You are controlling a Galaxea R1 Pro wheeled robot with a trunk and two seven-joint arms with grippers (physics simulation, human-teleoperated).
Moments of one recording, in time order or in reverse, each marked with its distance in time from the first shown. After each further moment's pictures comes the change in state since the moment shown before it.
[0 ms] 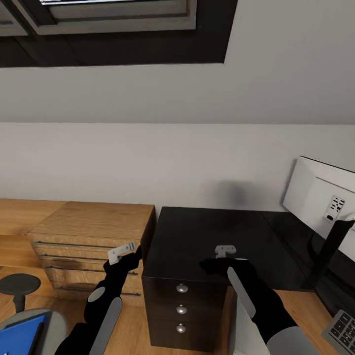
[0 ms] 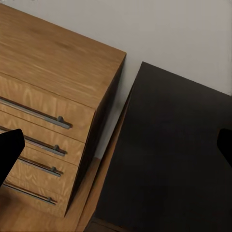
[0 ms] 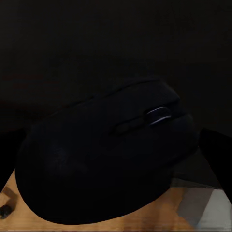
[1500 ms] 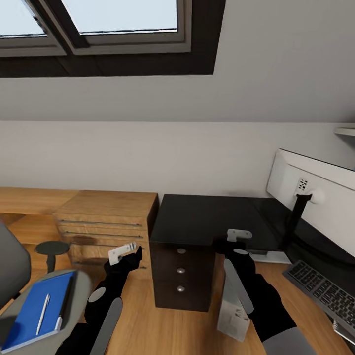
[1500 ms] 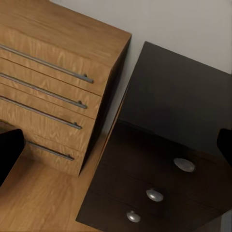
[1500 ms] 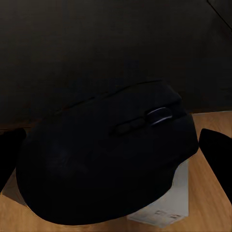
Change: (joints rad) left arm 0.000 -0.002 -0.002 0.007 -0.001 -0.002 0.000; right arm 0.004 0.038 0.006 -0.173 0.002 -0.135 -0.446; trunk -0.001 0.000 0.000
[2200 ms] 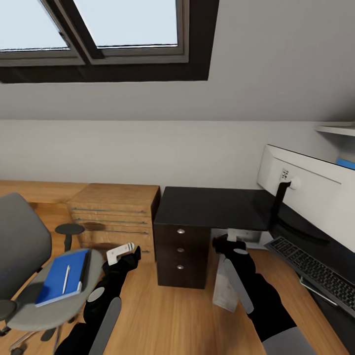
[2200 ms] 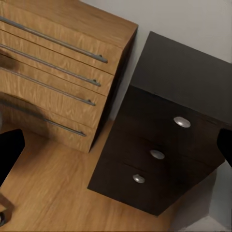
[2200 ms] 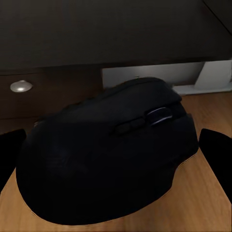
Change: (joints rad) left arm 0.000 -0.002 0.015 0.002 0.000 0.002 0.000; right arm 0.000 0.002 -0.001 -0.002 -0.001 -0.002 -0.001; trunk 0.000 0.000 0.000
